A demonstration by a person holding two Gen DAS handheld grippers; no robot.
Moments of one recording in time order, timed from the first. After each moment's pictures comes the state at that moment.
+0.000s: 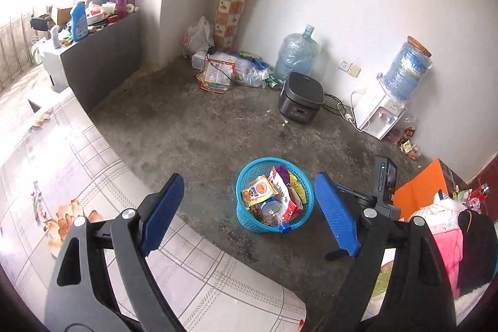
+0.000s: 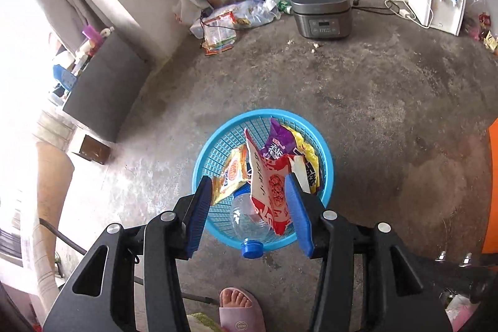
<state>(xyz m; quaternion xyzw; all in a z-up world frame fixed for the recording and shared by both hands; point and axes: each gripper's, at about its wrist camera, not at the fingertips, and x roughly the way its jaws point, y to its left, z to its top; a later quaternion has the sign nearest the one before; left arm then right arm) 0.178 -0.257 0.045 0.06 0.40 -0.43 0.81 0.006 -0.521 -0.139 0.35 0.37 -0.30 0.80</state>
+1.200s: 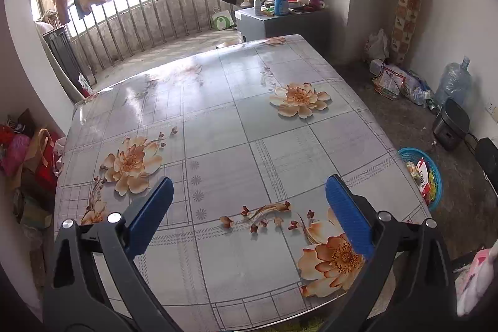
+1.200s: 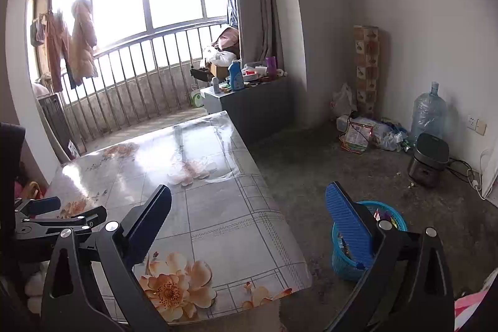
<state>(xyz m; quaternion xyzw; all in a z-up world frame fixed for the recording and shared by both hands) 0.047 -0.049 0.034 0.06 0.40 -0.03 0.91 -0.032 -0.197 0.058 0.09 0.24 -0.09 0.96</state>
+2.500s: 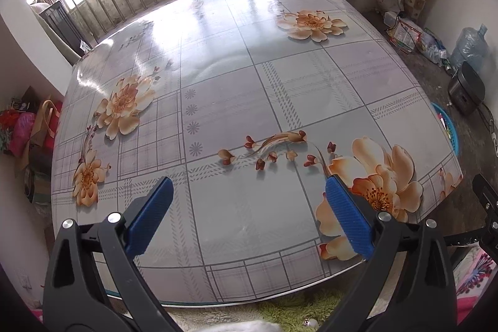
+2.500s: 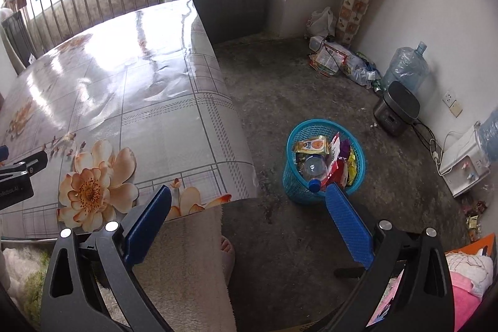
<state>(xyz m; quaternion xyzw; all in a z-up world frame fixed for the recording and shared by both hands) 0.040 -0.051 -0.023 0.09 0.51 0.00 0.86 -0.014 -0.219 0.001 0.01 0.47 -0.14 0.87</state>
